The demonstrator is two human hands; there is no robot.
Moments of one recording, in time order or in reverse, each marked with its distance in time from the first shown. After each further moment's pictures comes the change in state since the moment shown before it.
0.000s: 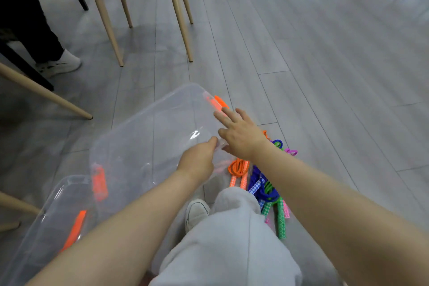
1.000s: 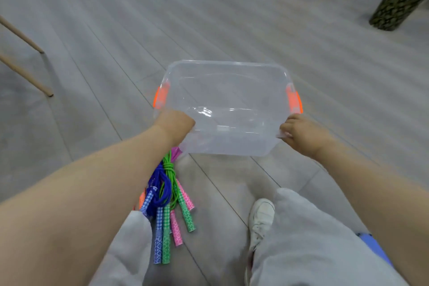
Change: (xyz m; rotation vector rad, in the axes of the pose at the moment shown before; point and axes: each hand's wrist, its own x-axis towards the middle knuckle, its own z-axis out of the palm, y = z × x) left_hand 0.118 0.298 0.068 0.972 -0.082 0.635; right_hand -0.453 0.206 0.105 0.417 0.022 0.808
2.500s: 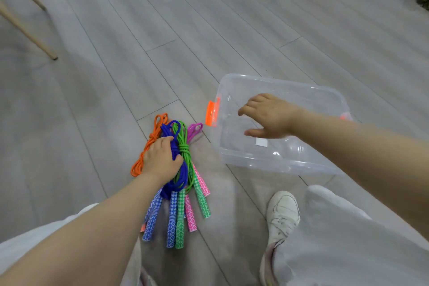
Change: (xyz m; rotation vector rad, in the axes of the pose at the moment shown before) left_hand -0.057 0.026 0.187 -0.945 0.034 -0.546; right_hand 0.109 -0.116 0.031 -0.237 -0.280 -0.434
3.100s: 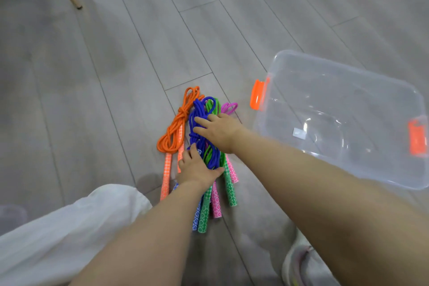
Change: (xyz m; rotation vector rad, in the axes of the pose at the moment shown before) left_hand -0.027 -0.032 0.077 -0.201 -0.267 -0.411; right_hand 0.160 -0.173 0.075 -0.166 -0.184 -0.211
